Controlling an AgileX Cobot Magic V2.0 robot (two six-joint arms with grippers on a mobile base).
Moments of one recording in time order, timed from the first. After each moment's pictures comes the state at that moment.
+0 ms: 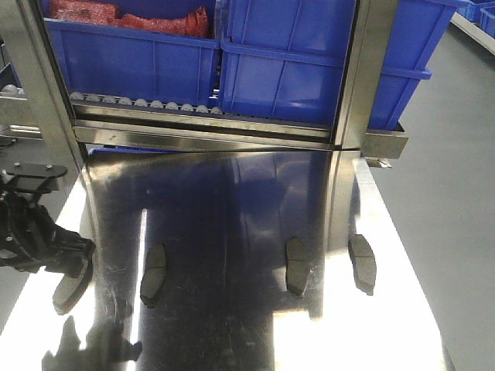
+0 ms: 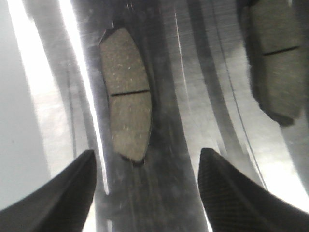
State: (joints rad) left arm -0.09 1.62 -1.08 -0.10 0.92 0.12; right arm 0.04 -0.01 0.03 -0.07 0.01 0.05
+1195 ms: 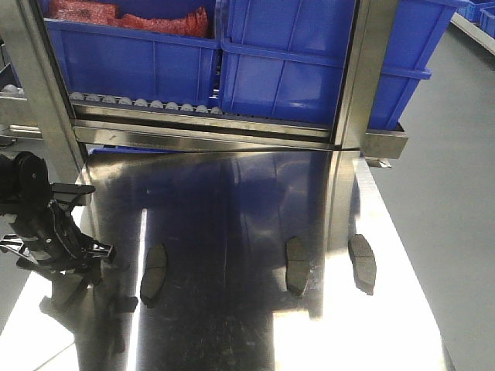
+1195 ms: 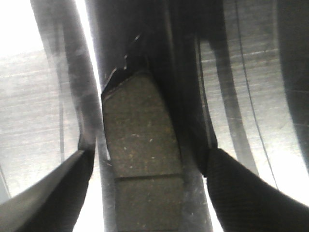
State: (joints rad) left arm -0.09 1.90 -1.21 -0.06 0.89 0.07; right arm 0.04 -0.01 0.03 -0.07 0.01 0.05
